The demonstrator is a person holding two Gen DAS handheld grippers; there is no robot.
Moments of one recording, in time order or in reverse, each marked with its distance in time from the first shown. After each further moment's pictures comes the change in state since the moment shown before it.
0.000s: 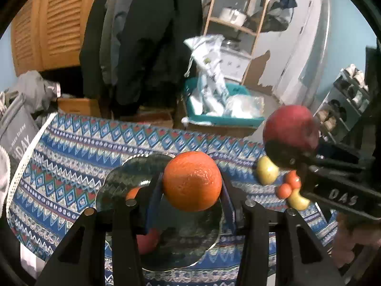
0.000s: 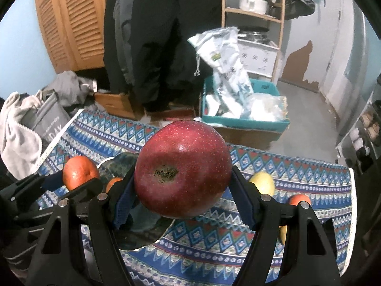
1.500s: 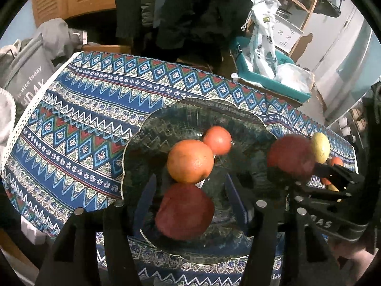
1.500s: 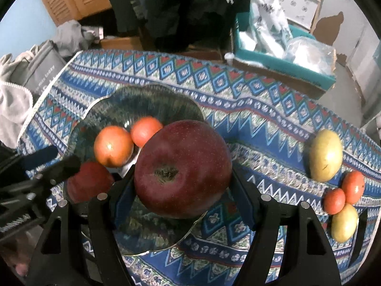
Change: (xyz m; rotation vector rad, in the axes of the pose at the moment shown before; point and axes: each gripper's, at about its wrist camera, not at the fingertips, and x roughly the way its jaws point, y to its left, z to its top) left arm 0.061 0.076 -0.044 -0.143 0.211 0.135; right arm 0.130 0.033 -0.061 -0.038 0.294 0.092
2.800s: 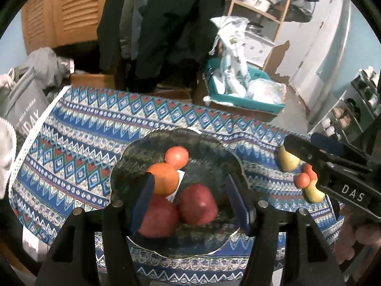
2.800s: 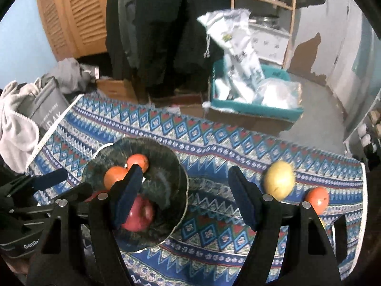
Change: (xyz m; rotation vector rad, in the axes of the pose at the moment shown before) left arm -0.062 -0.043 0.011 0.091 -0.126 -0.073; right arm -0.105 -0.015 0.013 0.027 -0.247 -0.076
